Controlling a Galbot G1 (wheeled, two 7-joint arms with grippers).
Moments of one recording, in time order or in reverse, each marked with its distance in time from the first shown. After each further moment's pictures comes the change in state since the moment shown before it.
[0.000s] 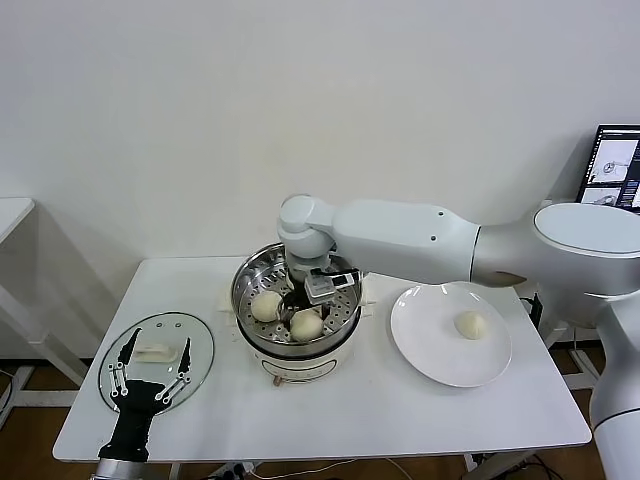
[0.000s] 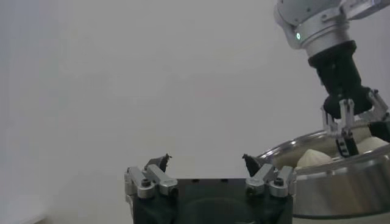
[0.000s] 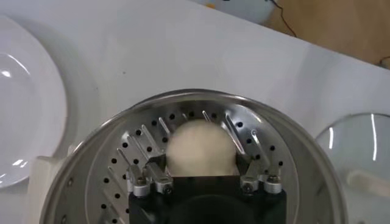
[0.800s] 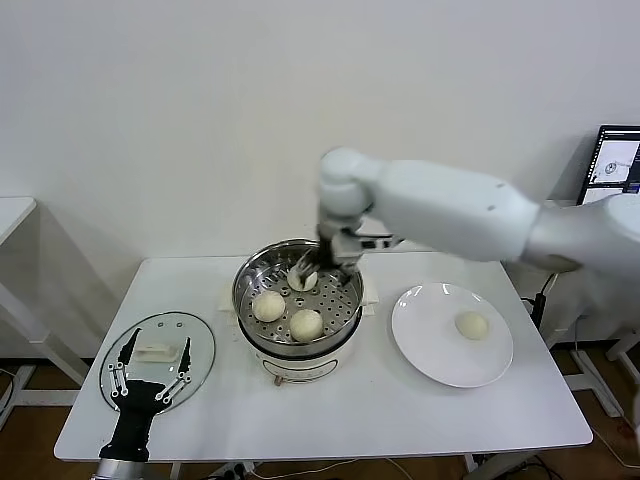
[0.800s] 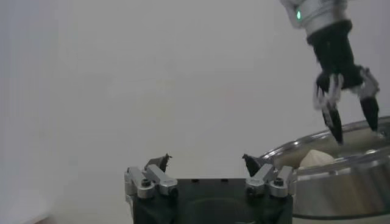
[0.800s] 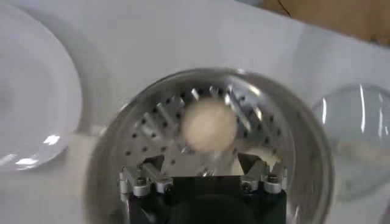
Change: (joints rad) left arm -0.001 -0.007 0.001 -0.003 0.003 0.000 0.001; right arm 0.091 -0.250 0.126 -0.009 0.183 -0.217 -0.103
